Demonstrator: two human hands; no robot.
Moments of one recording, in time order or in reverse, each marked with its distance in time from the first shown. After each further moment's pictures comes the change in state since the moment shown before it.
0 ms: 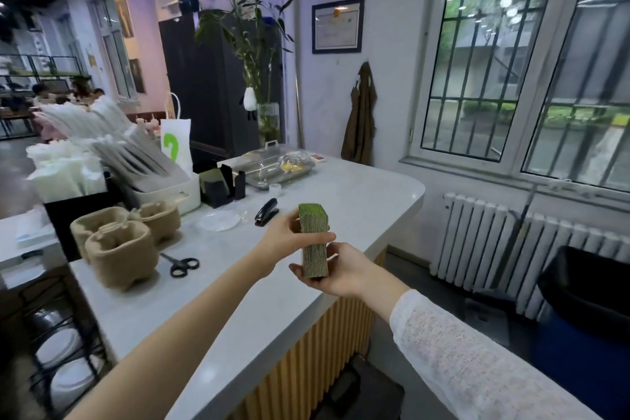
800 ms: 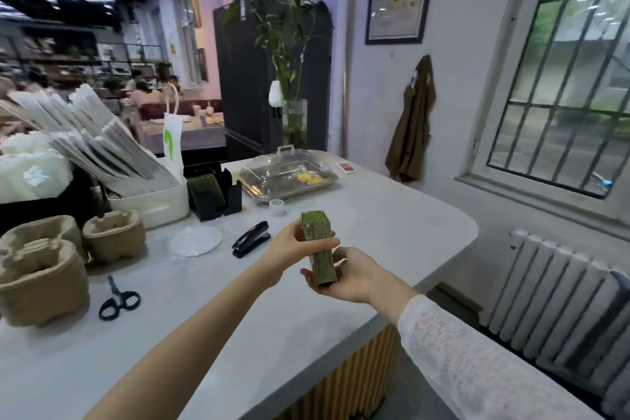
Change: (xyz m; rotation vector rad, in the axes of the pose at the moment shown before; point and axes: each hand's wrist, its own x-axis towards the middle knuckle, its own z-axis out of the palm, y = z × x) left_hand 0.218 -0.054 0.042 -0.065 0.213 -0.142; right_hand 0.173 -0.196 -0.074 -0.141 -0.065 0.203
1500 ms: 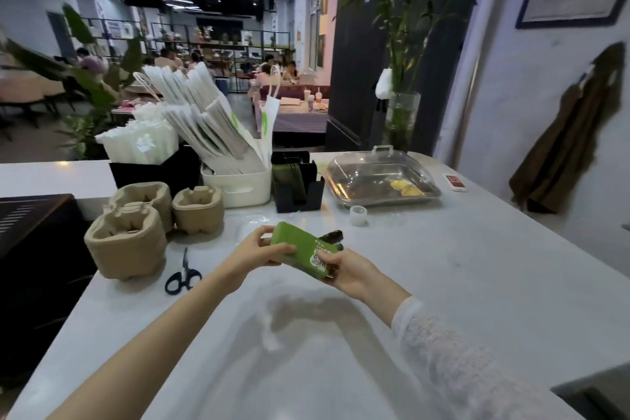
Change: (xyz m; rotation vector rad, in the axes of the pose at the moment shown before) left_hand 0.003 -0.082 -0.163 -0.051 0.446 -0.217; right_hand 0.181 -0.005 0.067 -0.487 -0.246 -0.008
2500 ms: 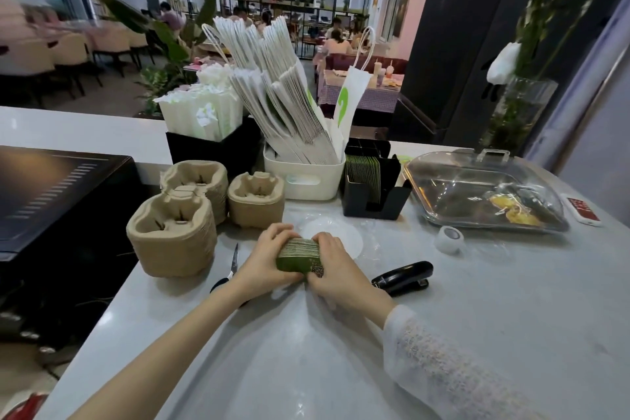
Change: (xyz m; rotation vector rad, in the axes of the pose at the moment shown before) left_hand 0.071 -0.086 -0.108 0.673 0.205 0.215; right_hand 0.158 0.034 0.078 -1.539 -0.130 -0.698
